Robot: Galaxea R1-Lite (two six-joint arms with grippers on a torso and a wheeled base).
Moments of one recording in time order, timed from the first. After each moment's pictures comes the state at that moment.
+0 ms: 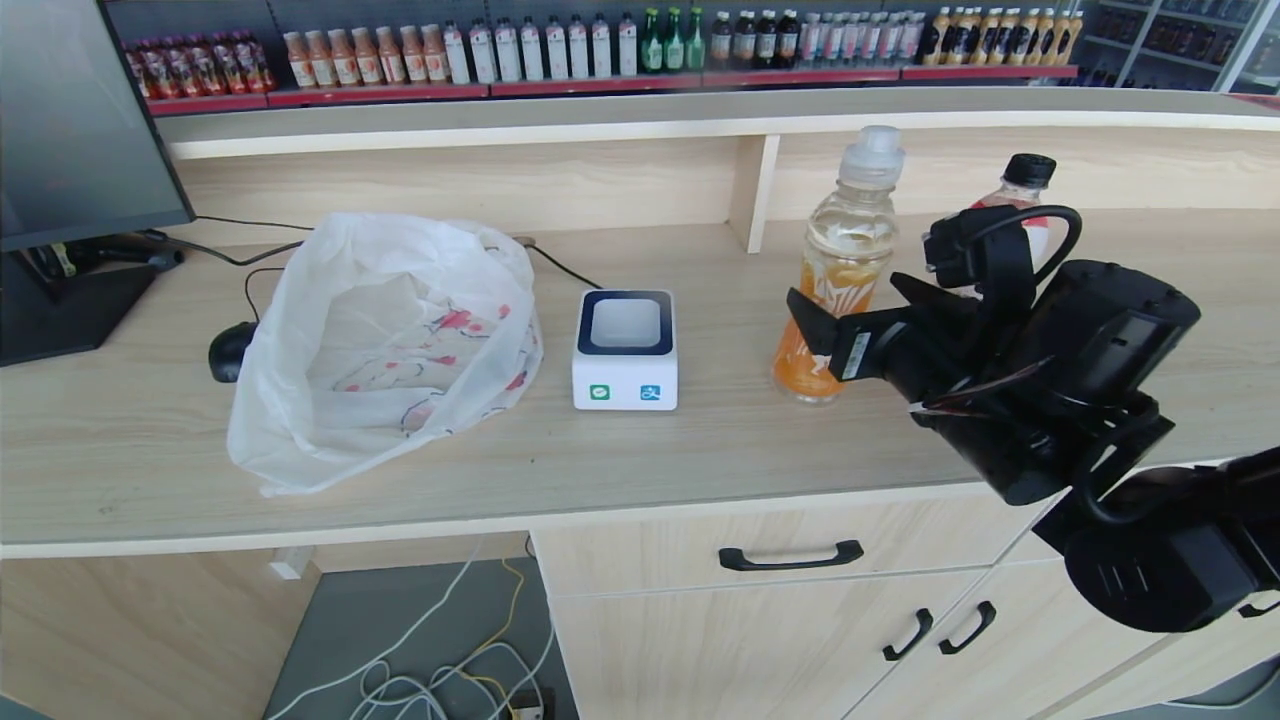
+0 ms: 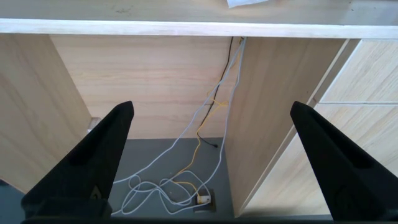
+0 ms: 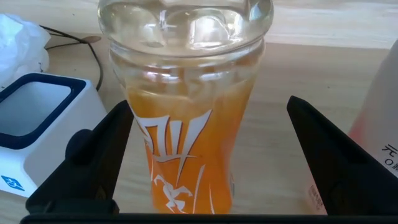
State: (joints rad) left arm 0.00 0.00 0.00 0.00 0.00 0.03; right arm 0.50 1.82 -0.83 -1.20 -0.27 -0.11
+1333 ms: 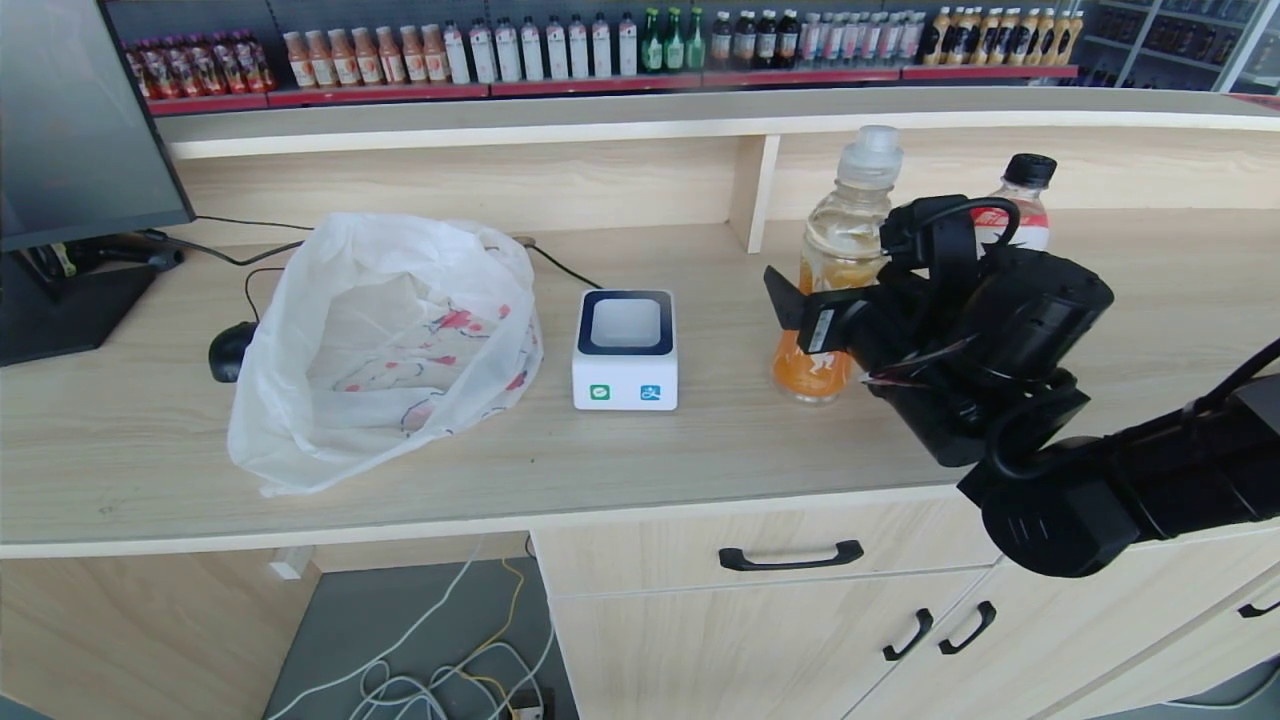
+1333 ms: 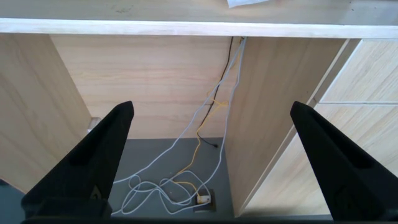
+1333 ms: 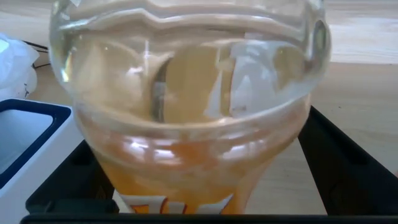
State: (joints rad) left arm 0.00 0.00 0.00 0.00 0.00 0.03; right arm 0.48 1.95 -0.99 -1.24 -0.27 -0.12
